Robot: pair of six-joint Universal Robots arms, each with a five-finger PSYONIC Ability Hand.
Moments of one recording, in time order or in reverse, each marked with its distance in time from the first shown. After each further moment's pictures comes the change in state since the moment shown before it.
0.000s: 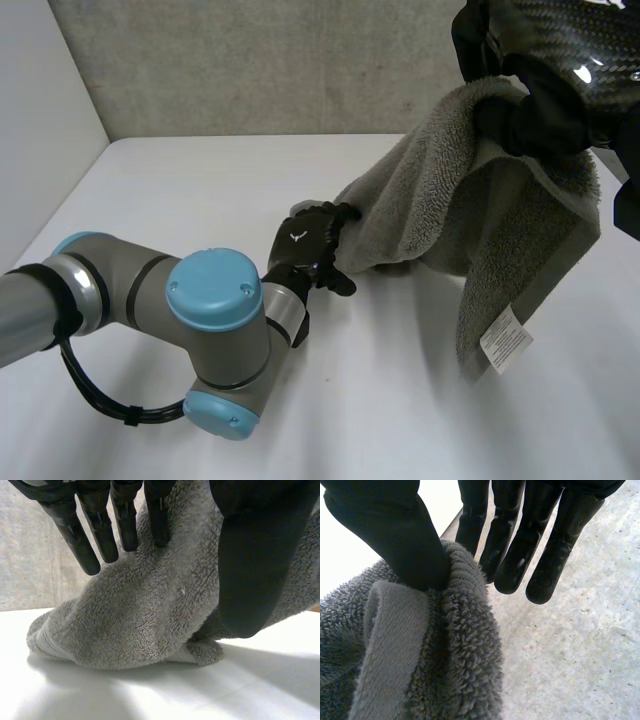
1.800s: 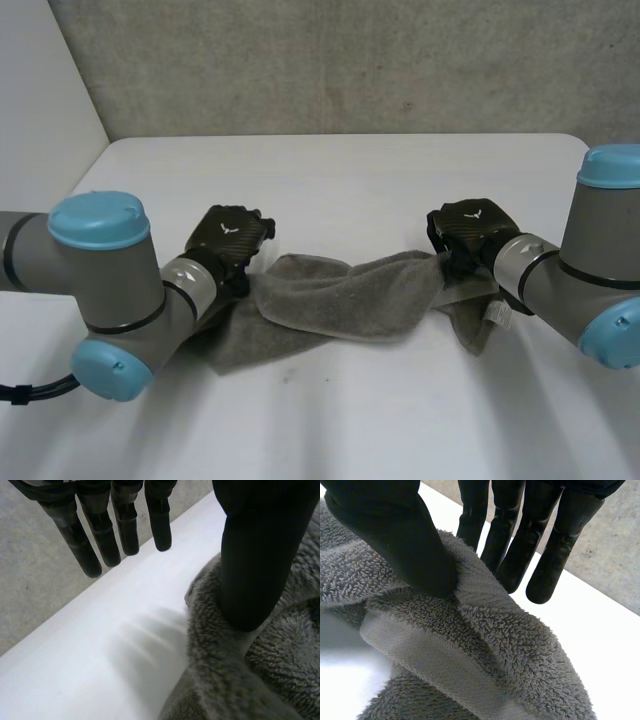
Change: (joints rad) left arm 0.284 0.149 -0.106 -0.234 0.204 0.664; right arm -0.126 0.799 -0.128 -0.067 -0.010 -0.077; left_hand 0.051 0.037 0.039 0.038 0.038; right_hand 0.000 0.000 0.004 0.004 0.009
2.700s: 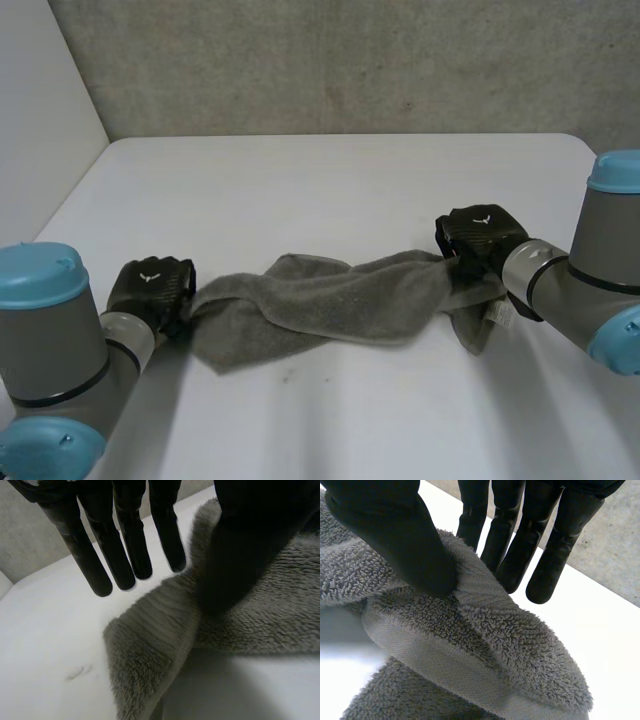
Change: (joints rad) left arm 0.086 0.219 -0.372 0.049 -0.227 -0.188; right arm -0.027 -0.017 0.042 -0.007 0.000 -0.001; left_hand 0.390 0.401 0.385 0.386 0.383; right_hand 0.000 0.000 0.000 0.000 0.000
